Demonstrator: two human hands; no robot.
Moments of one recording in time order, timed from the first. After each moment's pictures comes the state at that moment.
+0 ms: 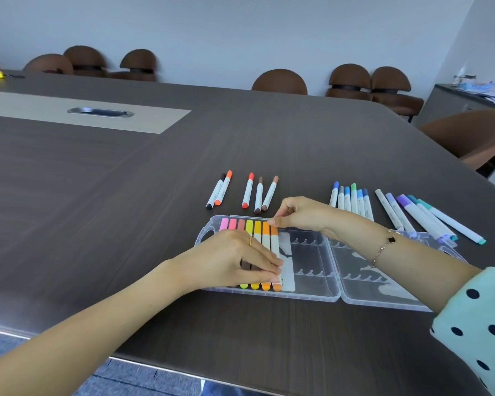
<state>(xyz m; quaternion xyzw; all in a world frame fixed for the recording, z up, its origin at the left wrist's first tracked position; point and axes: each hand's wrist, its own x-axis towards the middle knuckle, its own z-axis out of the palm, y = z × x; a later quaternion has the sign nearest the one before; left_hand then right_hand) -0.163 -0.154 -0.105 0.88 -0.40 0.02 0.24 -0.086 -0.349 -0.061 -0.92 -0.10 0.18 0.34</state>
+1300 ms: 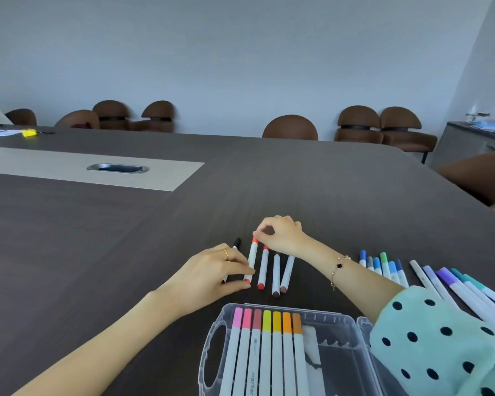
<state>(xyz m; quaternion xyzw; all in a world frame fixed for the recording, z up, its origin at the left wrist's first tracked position) -0.074 -0.097 -0.059 0.93 -0.31 0.18 0.11 0.045 -0.280 -0.055 -0.95 -0.20 -0.02 0.24</state>
